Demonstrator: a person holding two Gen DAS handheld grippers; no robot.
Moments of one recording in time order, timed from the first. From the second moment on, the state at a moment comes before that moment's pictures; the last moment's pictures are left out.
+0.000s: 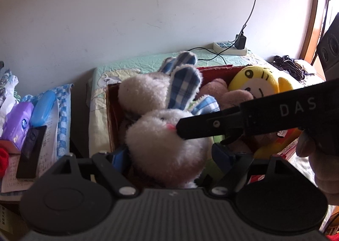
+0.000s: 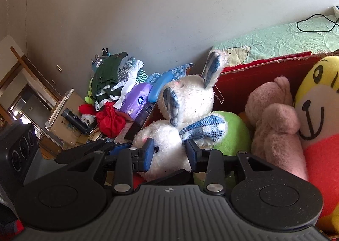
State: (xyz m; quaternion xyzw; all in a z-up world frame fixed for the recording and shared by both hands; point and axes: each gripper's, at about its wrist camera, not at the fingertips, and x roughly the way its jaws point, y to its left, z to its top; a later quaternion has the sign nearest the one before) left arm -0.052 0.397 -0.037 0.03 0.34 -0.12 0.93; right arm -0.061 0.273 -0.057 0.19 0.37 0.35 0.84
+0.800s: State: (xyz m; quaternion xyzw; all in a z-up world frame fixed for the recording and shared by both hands) left arm 0.000 0.400 -0.023 0.00 0.33 -0.15 0.93; right arm 0.004 0.293 -0.064 0.23 0.39 0.31 0.83
